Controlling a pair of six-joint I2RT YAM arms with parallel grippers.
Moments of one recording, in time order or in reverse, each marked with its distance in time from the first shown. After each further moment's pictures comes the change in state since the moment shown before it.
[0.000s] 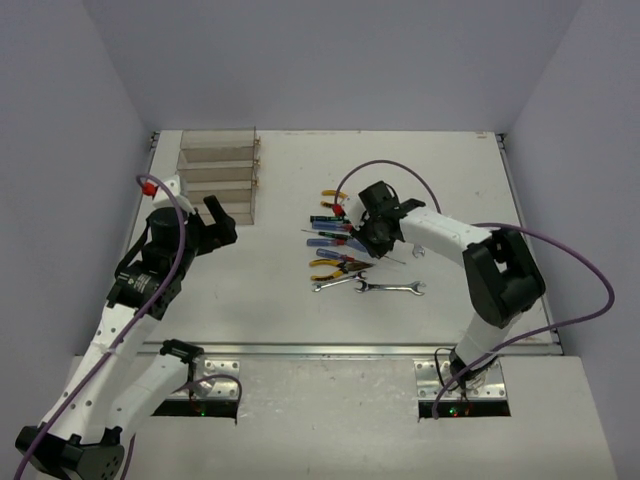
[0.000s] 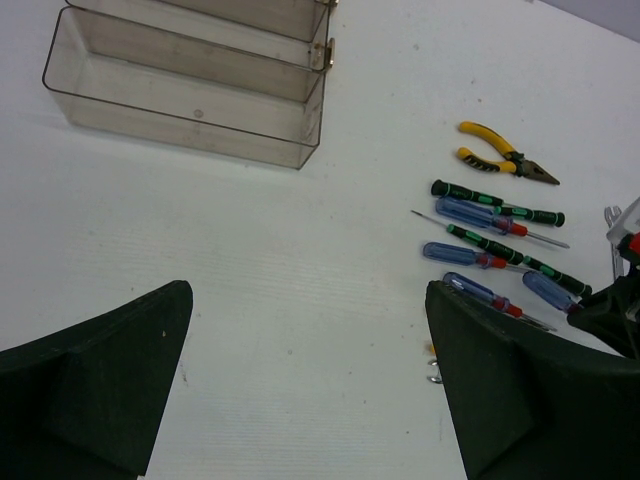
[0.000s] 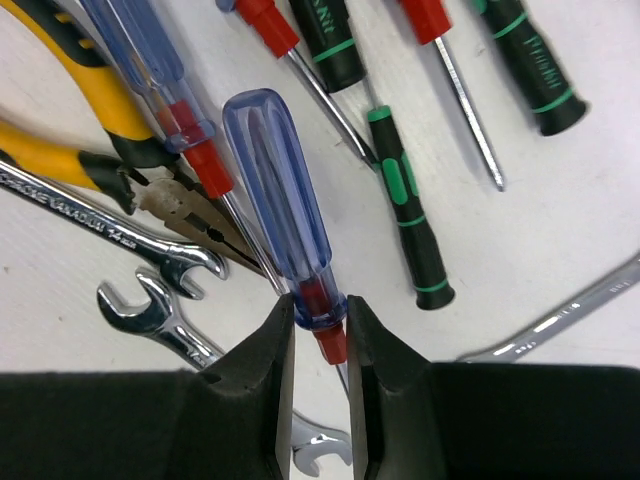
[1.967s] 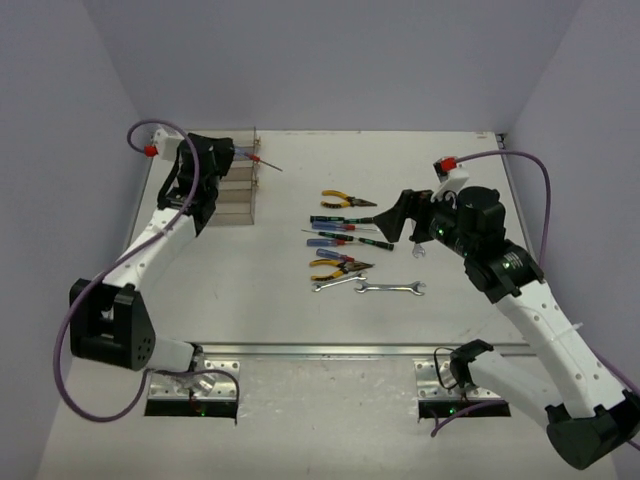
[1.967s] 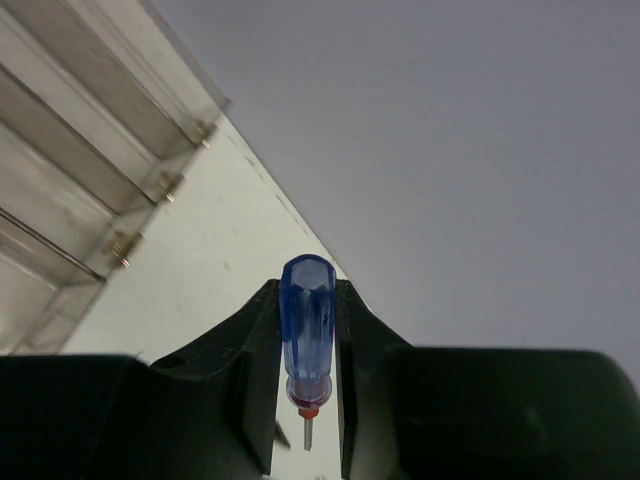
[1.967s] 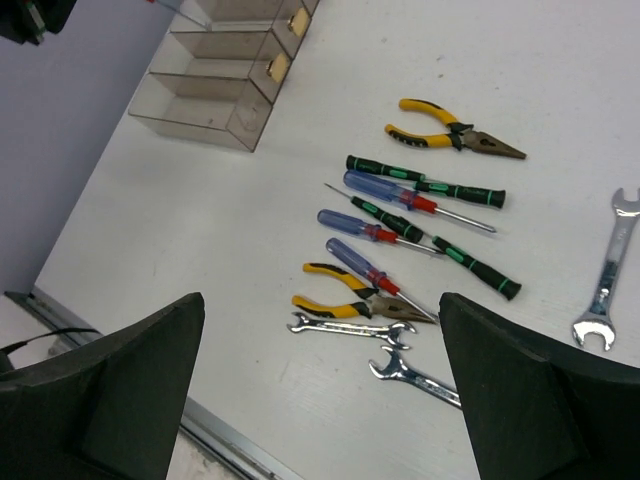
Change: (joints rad) left arm 0.073 0.643 0.225 0.646 -0.087 -0.650; right arm -0.105 -0.830 -0.155 0.127 -0.125 0.759
